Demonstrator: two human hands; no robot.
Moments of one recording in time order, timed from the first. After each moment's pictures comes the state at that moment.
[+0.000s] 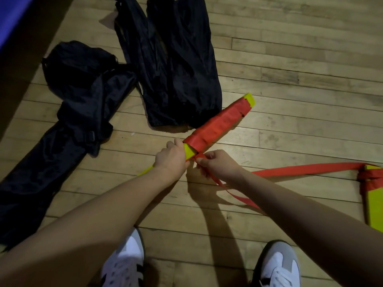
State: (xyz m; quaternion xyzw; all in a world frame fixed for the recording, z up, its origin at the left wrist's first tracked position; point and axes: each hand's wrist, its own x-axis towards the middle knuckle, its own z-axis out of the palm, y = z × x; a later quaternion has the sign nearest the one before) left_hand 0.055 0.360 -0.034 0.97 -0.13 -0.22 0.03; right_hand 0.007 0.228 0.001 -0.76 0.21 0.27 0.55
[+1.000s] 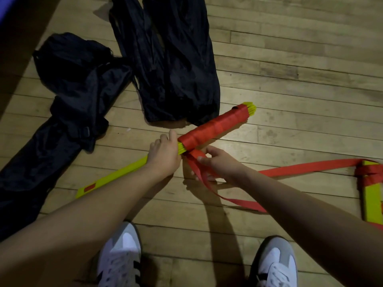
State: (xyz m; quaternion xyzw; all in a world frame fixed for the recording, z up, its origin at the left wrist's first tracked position) left_hand 0.057 0.374 -0.040 0.97 -0.16 -0.17 0.07; right_hand 0.002 0.221 -0.004 -0.64 0.24 0.33 0.65
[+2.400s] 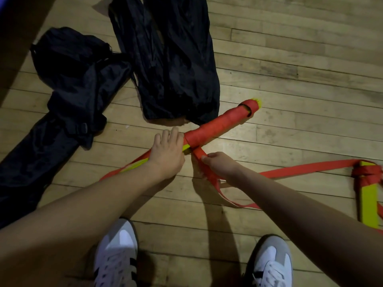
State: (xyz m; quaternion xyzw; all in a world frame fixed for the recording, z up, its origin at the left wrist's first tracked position) left_hand 0.050 0.369 -0.045 0.96 -0.27 -0.10 -0.06; right_hand 0.000 0.219 -0.006 -0.71 0.29 0.34 0.54
